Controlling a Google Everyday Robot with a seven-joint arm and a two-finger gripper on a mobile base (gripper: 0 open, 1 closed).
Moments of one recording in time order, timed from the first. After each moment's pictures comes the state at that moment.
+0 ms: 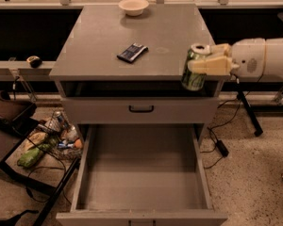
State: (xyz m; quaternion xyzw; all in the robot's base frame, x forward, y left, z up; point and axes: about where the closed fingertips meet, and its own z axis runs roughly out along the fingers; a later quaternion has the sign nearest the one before) arm 0.602 -0.166 0.921 -0.41 0.68 0.35 0.49
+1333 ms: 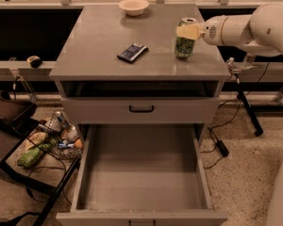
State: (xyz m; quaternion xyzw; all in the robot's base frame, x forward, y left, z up) arm 0.796 -0.170 0.915 -0.21 0.78 0.24 0.53
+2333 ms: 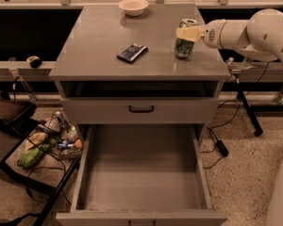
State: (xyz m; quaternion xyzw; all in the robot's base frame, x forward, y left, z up) arm 0.808 -0.182 0.902 -0.19 0.79 0.22 0.55
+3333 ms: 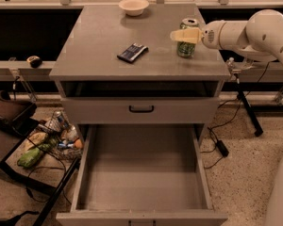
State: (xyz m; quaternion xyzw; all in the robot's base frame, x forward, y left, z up) arm 0.808 -0.182 0.902 -0.19 0.79 0.22 0.55
